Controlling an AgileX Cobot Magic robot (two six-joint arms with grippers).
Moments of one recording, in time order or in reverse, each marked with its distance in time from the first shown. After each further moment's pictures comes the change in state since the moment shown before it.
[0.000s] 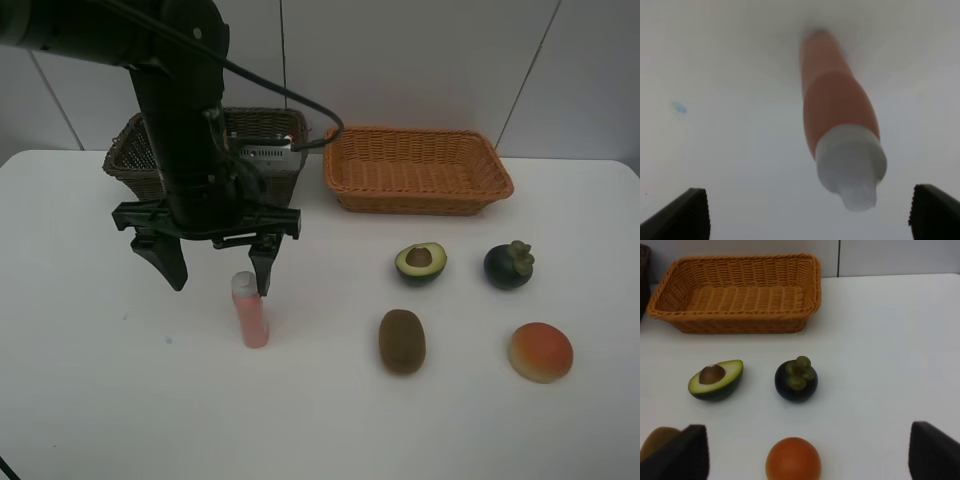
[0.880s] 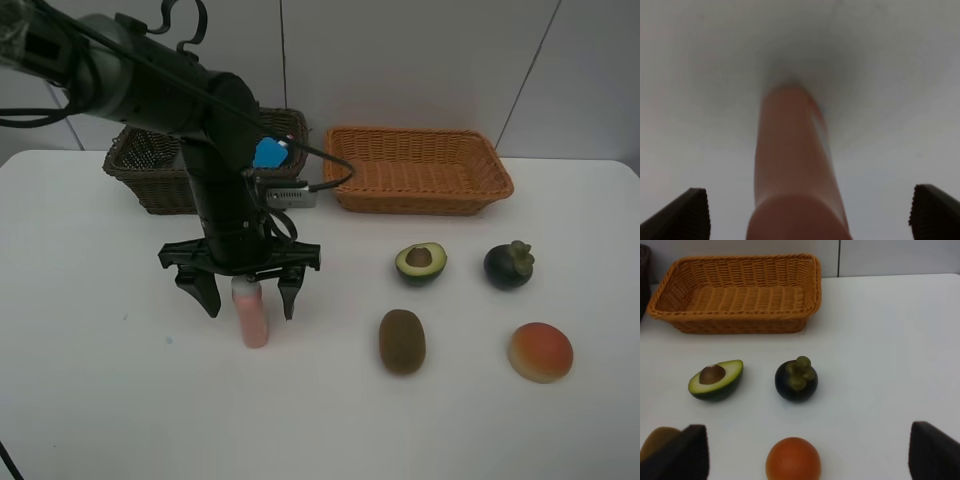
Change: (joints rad) left arm 0.000 0.169 0.015 -0.069 -0.171 0.040; right arm 0.000 0.000 0.000 0.000 0.000 0.000
